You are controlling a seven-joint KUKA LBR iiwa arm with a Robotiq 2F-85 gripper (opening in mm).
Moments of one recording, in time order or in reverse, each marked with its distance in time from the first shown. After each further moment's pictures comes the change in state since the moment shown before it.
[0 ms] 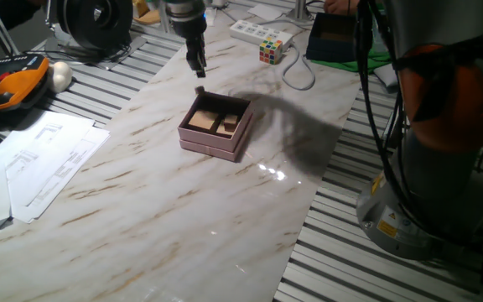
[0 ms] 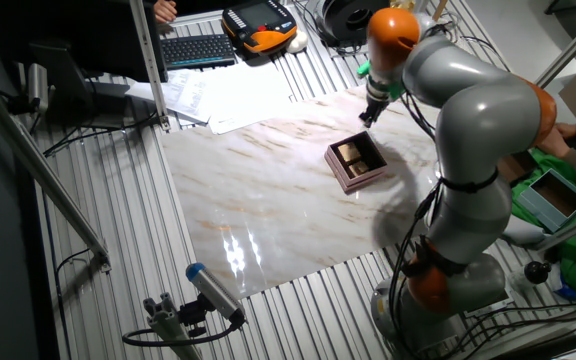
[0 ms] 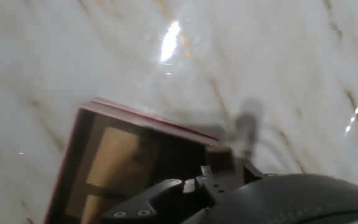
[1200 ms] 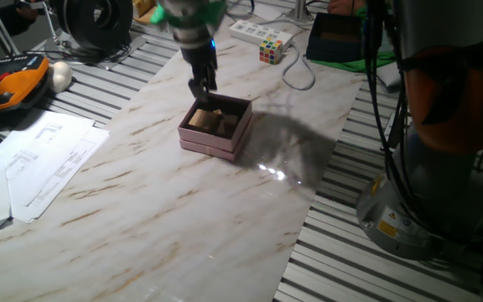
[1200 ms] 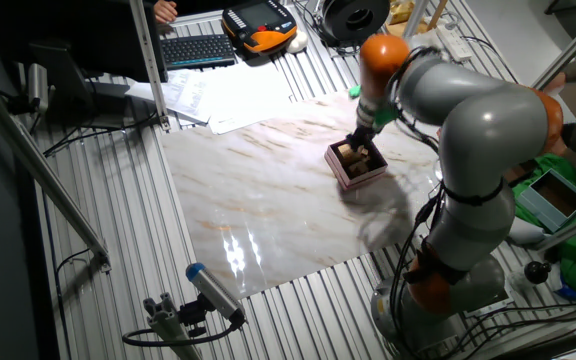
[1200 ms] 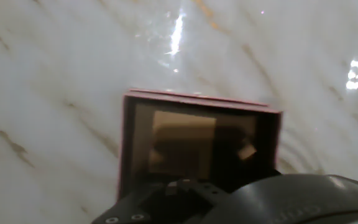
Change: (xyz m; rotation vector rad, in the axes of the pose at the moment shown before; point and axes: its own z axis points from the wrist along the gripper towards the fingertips) arm 0.025 0.108 0.026 -0.022 -0.003 0.237
